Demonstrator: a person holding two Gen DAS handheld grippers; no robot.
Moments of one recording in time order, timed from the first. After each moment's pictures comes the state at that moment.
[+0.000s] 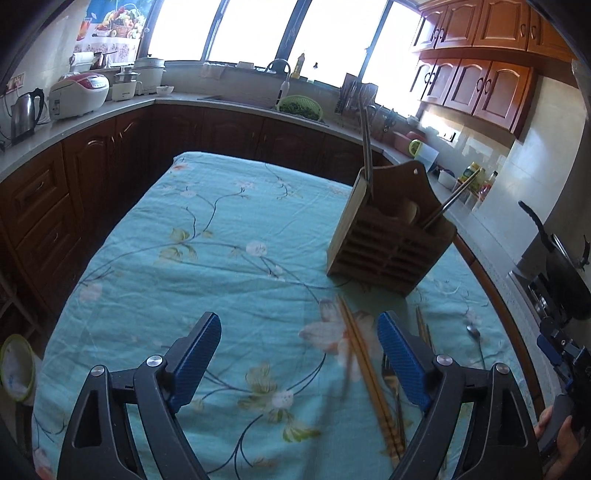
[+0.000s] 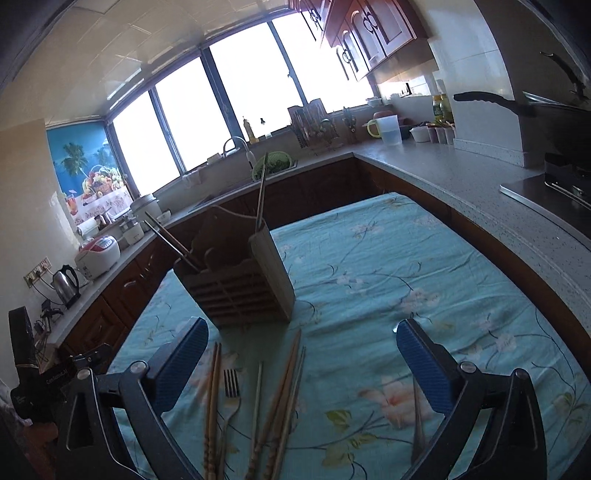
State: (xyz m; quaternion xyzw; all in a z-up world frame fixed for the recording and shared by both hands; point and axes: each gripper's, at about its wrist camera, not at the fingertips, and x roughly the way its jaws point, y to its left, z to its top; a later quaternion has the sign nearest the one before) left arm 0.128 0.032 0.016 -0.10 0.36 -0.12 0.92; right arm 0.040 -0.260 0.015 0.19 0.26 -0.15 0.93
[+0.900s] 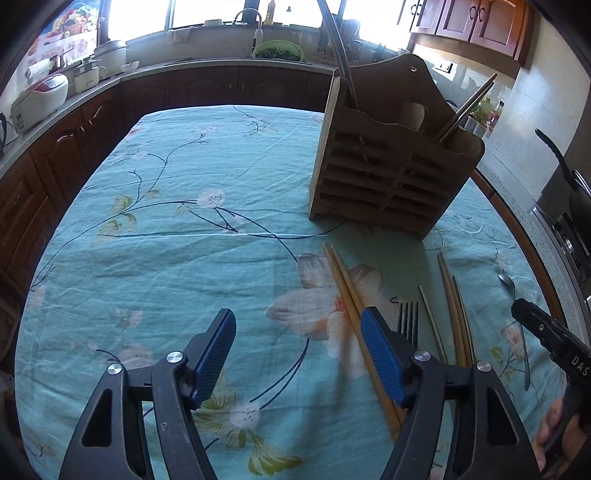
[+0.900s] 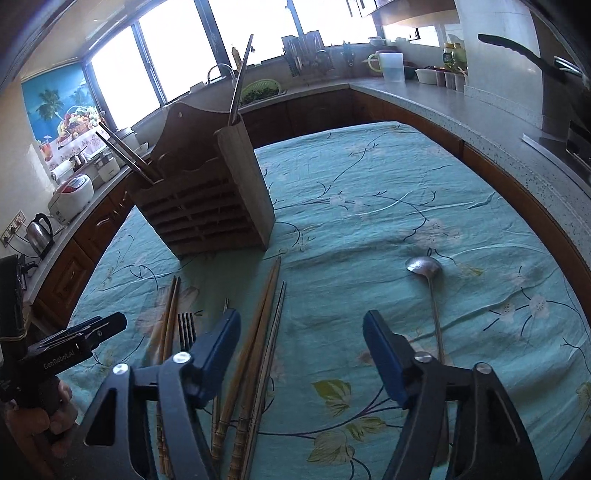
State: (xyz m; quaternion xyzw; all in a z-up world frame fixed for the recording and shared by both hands) left arm 0.207 -0.040 -0.022 -0.02 0.45 -0.12 0.89; right arm 0.105 -0.268 -0.045 0.19 0.39 -0.14 0.89
